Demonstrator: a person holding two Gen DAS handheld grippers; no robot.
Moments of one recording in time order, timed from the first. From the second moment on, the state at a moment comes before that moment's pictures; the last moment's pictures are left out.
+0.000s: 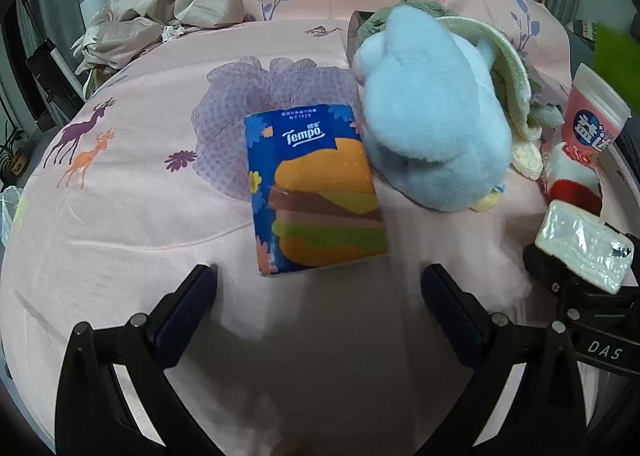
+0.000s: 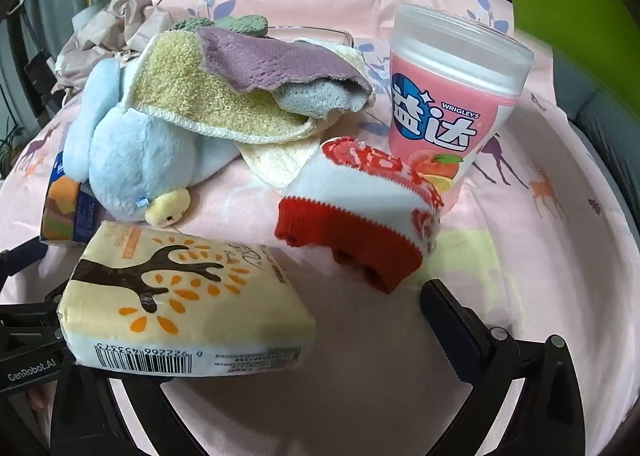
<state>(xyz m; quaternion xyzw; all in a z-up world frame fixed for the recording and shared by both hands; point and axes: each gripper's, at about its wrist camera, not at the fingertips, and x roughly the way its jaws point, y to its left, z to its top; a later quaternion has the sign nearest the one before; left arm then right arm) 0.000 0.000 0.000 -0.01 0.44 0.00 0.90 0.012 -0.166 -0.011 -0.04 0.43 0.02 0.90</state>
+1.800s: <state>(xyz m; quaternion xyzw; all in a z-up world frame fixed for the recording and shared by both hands) -0.025 0.005 0.044 -0.14 0.41 -0.15 0.89 -0.019 -0.198 0.065 0.09 0.40 0.15 0.90</state>
